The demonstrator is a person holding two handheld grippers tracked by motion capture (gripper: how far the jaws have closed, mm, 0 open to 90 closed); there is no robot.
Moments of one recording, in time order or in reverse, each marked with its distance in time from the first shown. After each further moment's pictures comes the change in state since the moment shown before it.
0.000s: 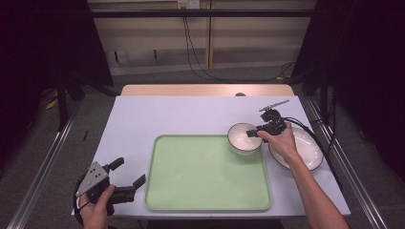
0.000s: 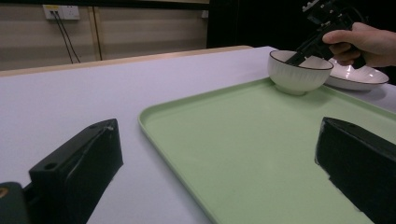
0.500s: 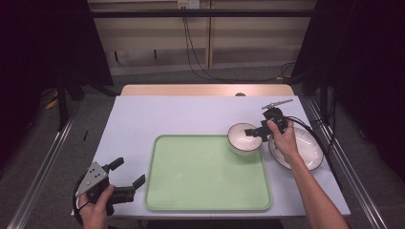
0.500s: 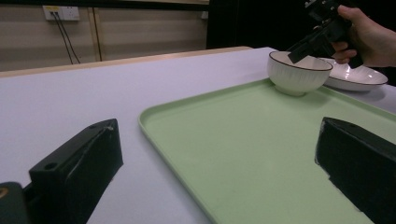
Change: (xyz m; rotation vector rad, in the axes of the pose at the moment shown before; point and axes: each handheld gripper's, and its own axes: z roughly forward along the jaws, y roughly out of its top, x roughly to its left) left arm 0.000 0.000 -0.001 -0.010 -0.002 -0.007; right arm -0.002 0.002 -0.005 -0.072 -0.033 0.020
